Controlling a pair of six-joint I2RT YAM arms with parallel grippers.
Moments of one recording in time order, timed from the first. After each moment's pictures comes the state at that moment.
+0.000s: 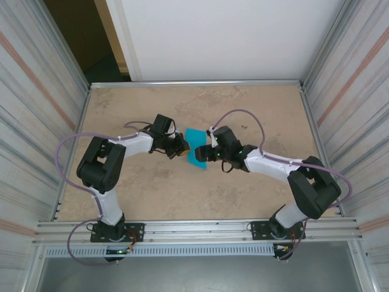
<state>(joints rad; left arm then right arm) -0.46 1.84 1.05 -0.19 0.59 -0.92 0.72 1.52 0.81 -0.03 -0.05 0.40</state>
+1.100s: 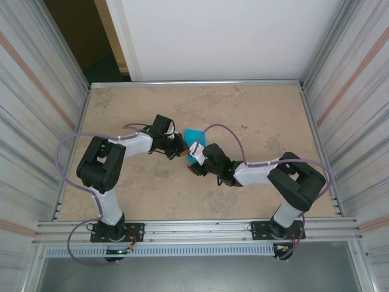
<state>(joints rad) -0.45 1.84 1.04 -0.20 0.59 -0.97 0.87 1.65 0.68 0.36 0.09 -0.14</state>
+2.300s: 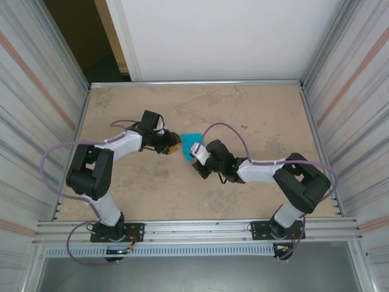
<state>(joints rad) -0.36 1.71 1.03 -0.30 0.55 -0.91 0.81 1.60 0.69 0.25 -0.16 -0.12</state>
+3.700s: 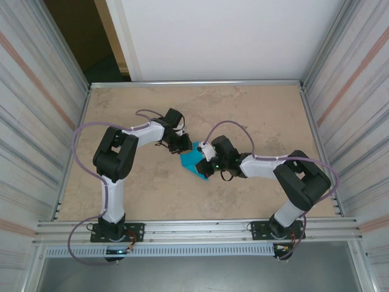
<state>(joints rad) -0.49 2.04 1.34 -0.52 0.44 -0.63 0.72 1.63 0.72 0.13 -0.40 0.20</state>
